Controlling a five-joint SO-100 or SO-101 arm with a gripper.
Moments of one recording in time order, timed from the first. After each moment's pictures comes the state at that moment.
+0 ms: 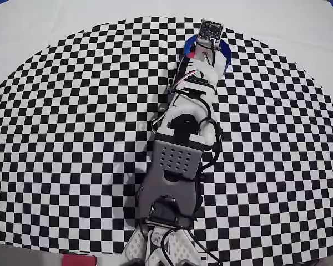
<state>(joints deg) 16.6 64.7 96.7 -8.6 -90.2</state>
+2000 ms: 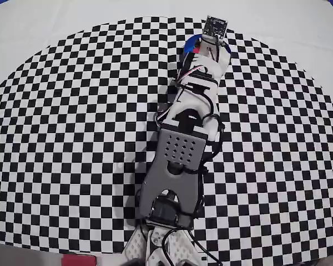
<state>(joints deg) 17.6 57.1 86.1 -6.2 -90.2</state>
